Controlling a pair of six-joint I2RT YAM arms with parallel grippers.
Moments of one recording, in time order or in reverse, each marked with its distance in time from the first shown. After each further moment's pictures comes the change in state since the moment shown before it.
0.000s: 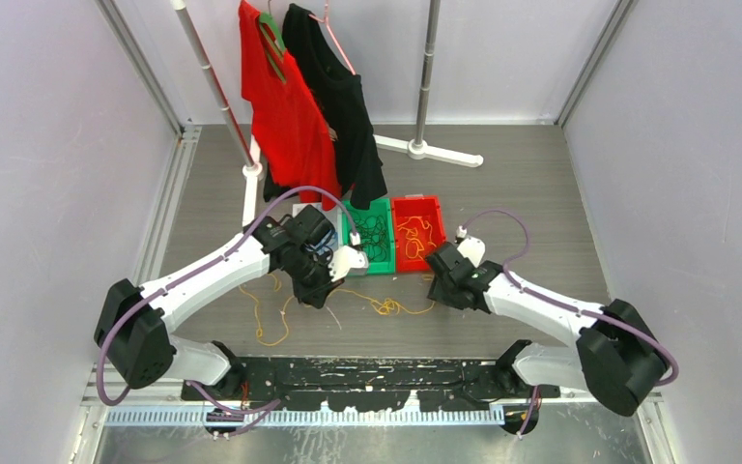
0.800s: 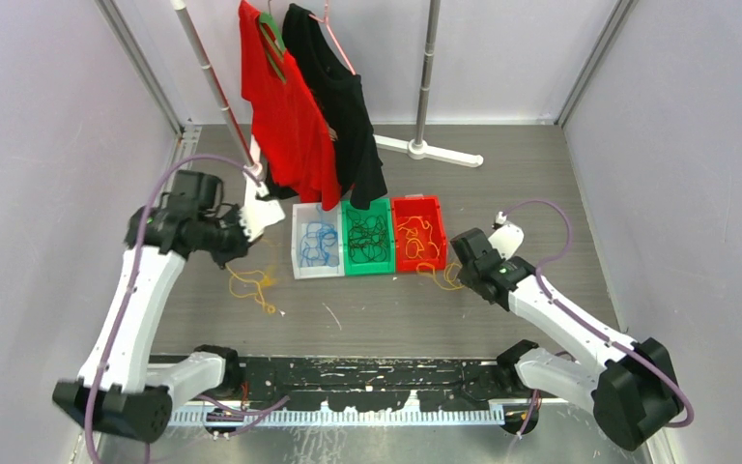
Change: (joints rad) left arm 0.545 -0.261 0.204 -0.264 -0.092 0.348; right arm -0.149 -0.130 0.052 -0.100 0.180 -0.001
